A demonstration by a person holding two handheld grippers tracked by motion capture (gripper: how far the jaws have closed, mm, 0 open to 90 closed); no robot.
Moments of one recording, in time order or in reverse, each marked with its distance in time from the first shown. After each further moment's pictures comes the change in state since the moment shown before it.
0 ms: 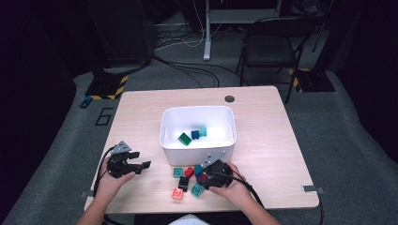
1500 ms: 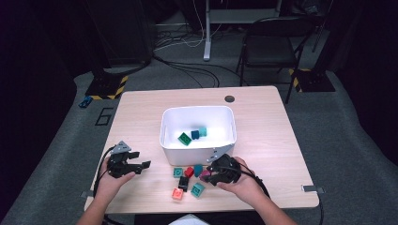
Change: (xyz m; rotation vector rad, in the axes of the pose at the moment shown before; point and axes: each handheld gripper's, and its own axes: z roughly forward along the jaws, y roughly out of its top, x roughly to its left) left arm 0.000 0.000 -0.001 0.003 -0.001 -0.002; right arm -0.003 0.018 -0.050 0.020 0.053 -0.034
